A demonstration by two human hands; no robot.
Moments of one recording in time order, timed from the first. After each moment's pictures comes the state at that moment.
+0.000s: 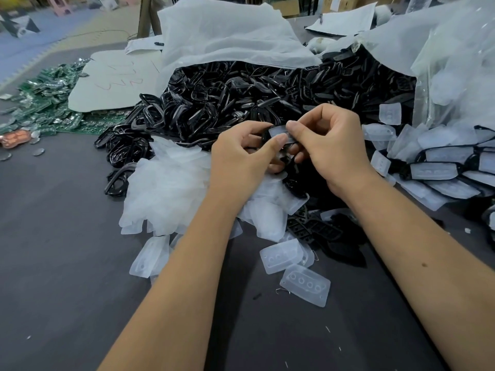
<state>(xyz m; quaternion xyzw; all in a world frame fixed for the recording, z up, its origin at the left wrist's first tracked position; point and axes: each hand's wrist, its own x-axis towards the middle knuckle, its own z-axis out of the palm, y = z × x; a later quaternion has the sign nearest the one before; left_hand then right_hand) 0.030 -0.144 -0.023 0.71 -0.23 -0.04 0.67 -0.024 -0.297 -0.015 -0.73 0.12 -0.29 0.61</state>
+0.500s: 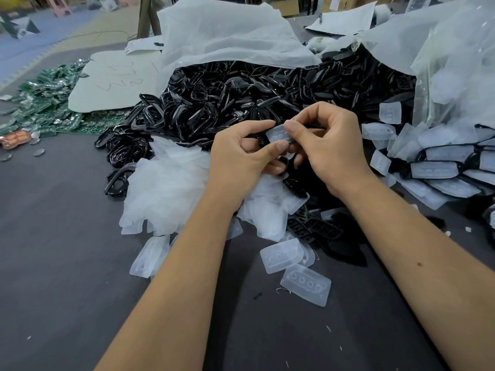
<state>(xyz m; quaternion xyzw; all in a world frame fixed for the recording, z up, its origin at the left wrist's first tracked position) 0.034 -0.143 -0.024 0.67 -0.24 -0.09 0.69 -0.022 -0.297 -0.020 -0.75 0.09 -0.30 0.59</state>
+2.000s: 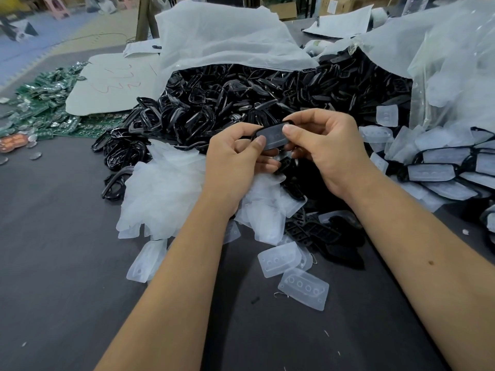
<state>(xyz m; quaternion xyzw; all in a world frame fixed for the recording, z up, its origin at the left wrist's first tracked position) 0.031 -0.142 -0.019 0.65 -0.21 -0.10 0.72 -0.026 -0.299 -0.011 -0.69 0.09 -0.24 0.68</state>
